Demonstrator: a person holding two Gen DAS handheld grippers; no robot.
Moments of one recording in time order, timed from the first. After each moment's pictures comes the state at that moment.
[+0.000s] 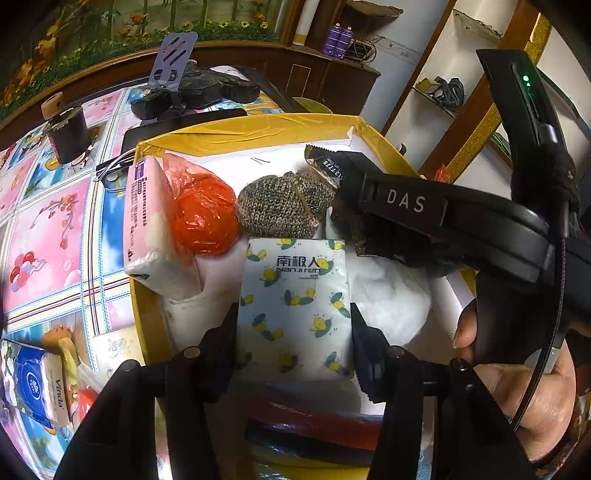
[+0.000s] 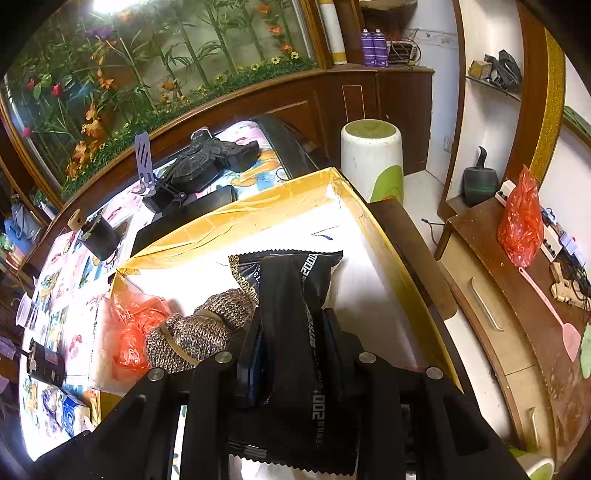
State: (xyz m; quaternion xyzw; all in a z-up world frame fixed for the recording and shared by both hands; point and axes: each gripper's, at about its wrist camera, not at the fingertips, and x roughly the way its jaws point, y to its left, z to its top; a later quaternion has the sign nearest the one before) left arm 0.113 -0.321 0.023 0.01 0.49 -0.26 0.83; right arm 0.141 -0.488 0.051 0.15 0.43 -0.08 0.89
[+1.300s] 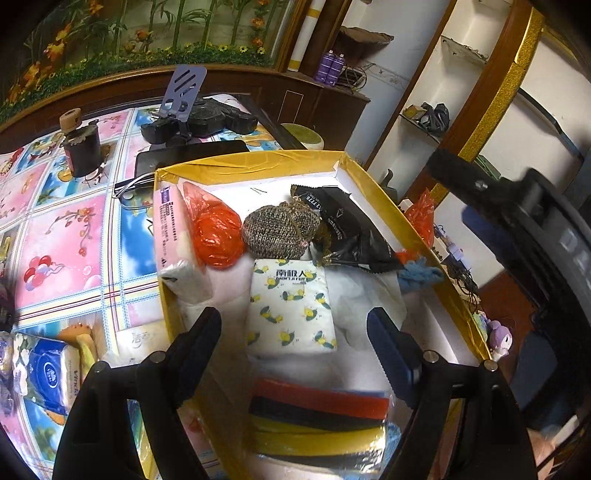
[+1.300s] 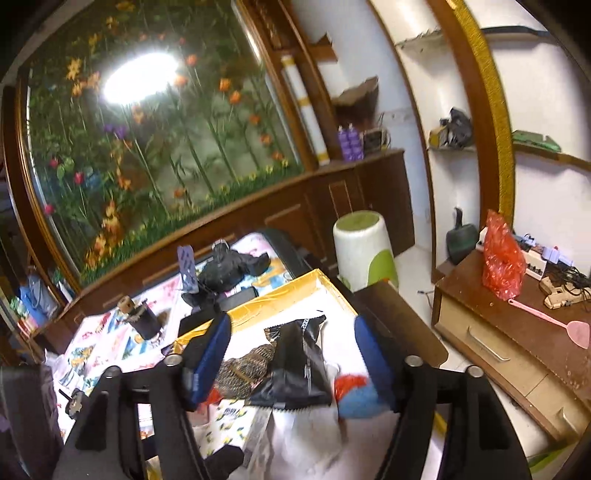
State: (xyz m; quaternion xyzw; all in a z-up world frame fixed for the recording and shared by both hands) left arm 0.097 -0.299 0.048 -0.02 0.45 -0.28 0.85; right arm 0.025 -0.473 0.125 0.18 0.21 -0.12 0.95
